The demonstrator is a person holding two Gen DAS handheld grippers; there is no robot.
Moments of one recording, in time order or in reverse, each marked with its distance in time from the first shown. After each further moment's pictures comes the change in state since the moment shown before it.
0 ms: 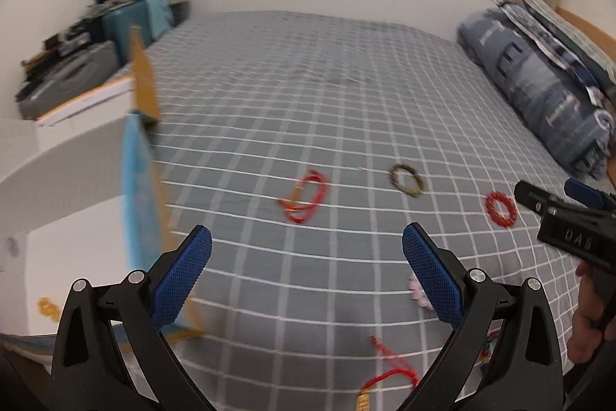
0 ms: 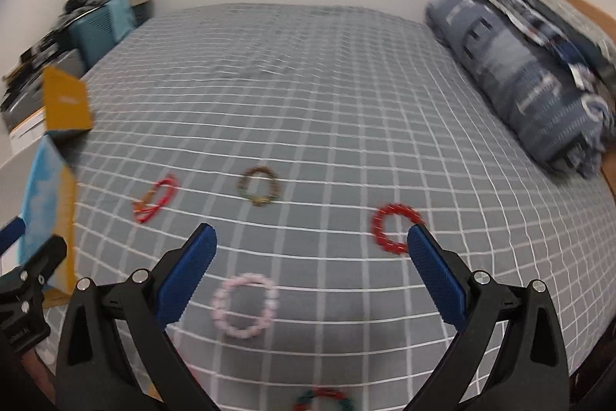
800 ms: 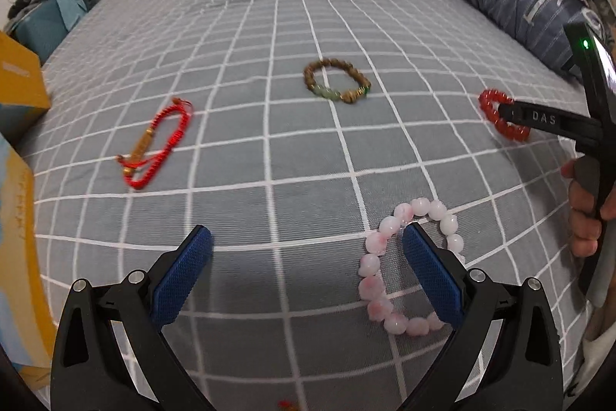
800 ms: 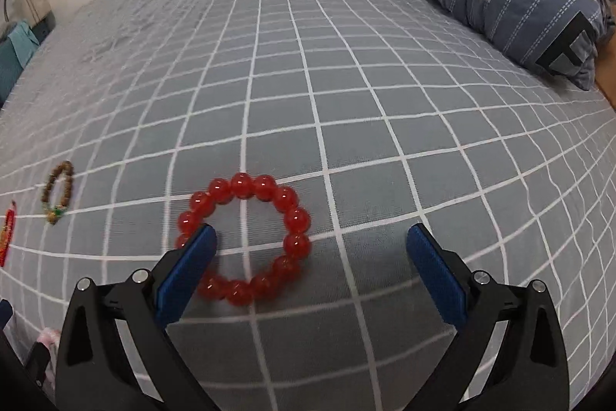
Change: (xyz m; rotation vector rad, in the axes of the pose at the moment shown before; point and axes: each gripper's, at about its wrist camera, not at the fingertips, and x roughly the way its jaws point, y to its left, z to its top) left arm 0.135 -0.083 -0.046 0.207 0.200 -0.097; right arm 0.168 -0.119 -0.031 0.201 0.166 -0.127
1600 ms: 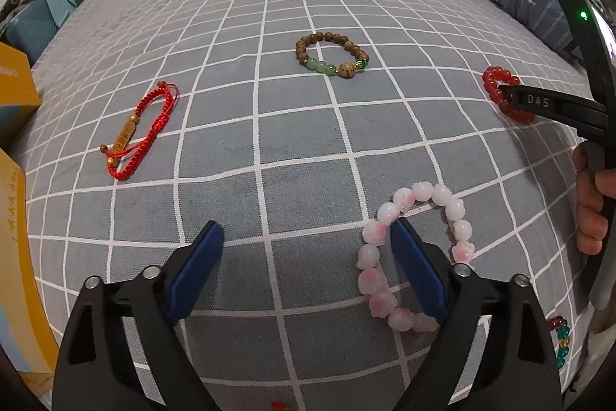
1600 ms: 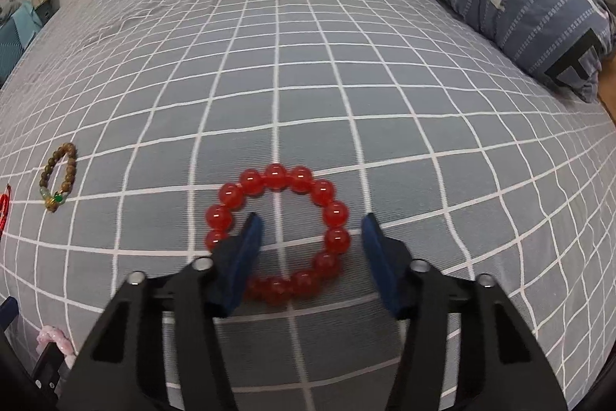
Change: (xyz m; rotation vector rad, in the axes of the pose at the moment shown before) left arm 0.009 -0.002 0.000 0.027 0.066 -0.012; right arm -0.002 0.029 -0.001 -0.064 -0.001 -0.016
